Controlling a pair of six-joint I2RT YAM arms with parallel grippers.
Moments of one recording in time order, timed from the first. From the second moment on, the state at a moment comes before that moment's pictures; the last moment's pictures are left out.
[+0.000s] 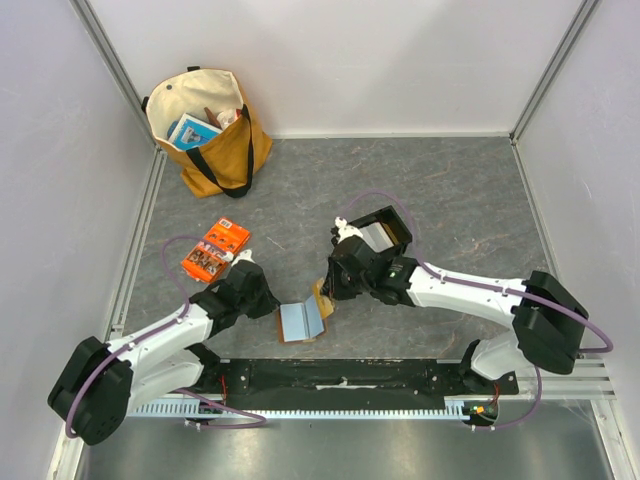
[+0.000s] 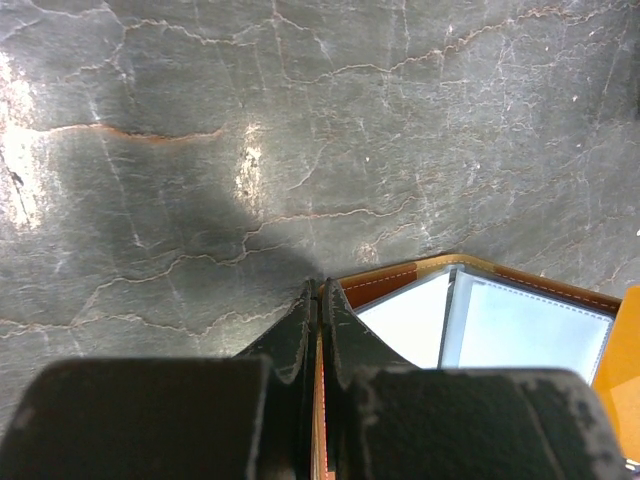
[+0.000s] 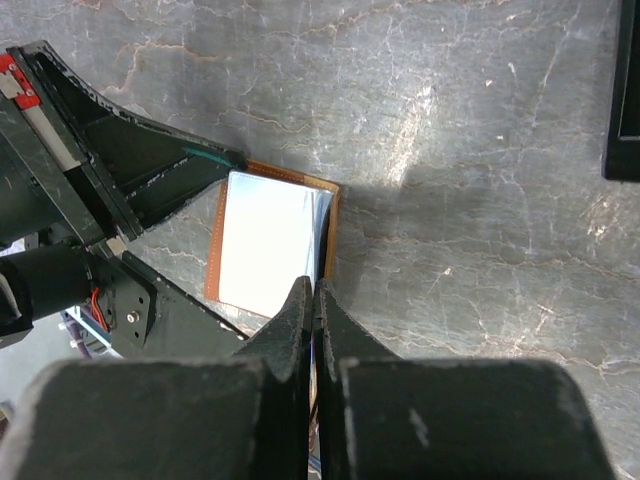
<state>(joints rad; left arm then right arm) -0.60 0.99 0.32 -0.22 -0.05 -0.87 1.01 1.45 0.92 -0.24 0.05 0.79</state>
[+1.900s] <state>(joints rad) -0.60 1.05 0.32 -0.14 -0.01 -0.83 0.96 1.52 0.76 -0.03 -0.13 0.85</state>
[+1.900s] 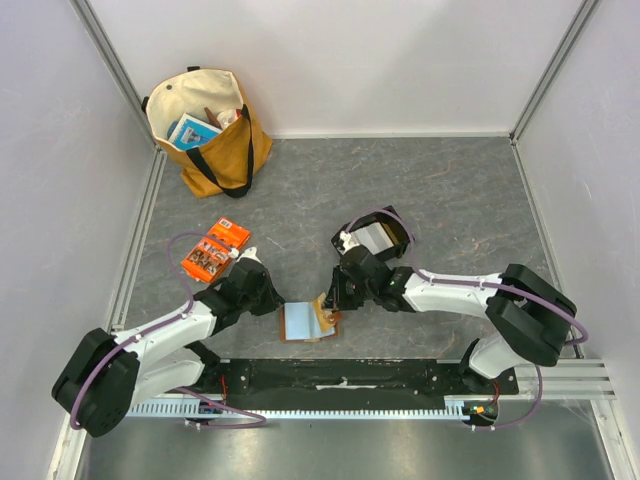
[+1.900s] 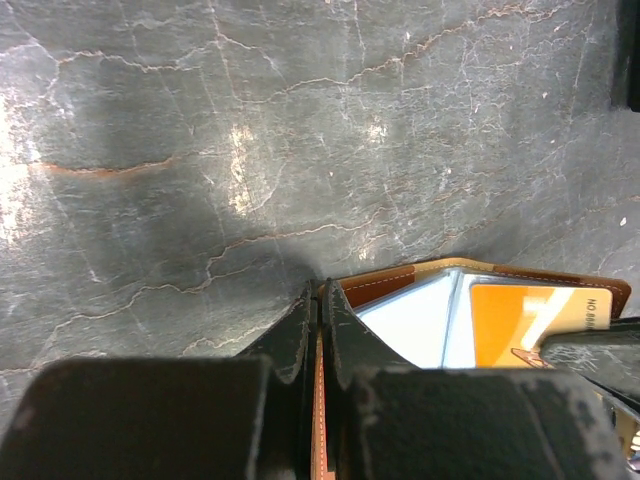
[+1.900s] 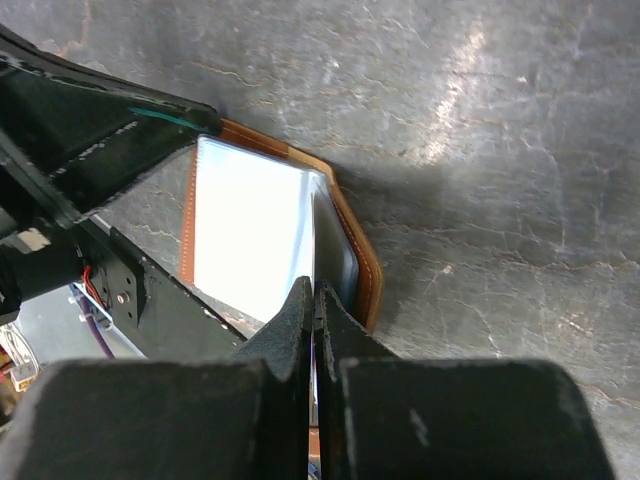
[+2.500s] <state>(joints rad) -0.60 1.04 0.30 -0.09 0.00 -0.84 0.96 1.54 0.52 0.40 -0.17 1.04</state>
